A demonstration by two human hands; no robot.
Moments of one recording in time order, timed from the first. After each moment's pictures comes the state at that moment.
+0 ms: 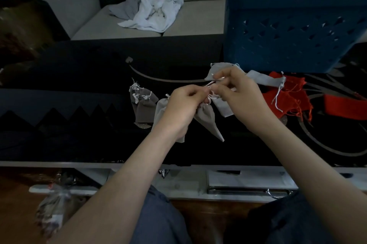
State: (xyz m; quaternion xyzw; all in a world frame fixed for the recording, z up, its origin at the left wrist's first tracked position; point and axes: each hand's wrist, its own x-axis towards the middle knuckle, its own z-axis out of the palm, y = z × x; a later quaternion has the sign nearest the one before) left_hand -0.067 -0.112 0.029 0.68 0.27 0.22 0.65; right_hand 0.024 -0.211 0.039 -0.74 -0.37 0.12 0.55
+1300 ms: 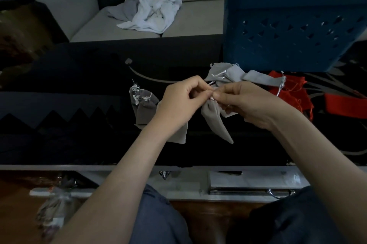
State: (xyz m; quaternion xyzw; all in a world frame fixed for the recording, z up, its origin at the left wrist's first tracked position) left_hand -0.082 -0.099 0.041 0.85 0.15 0.25 0.44; right_hand 0.042 -0.218 0.040 -0.66 -0.36 0.39 0.53
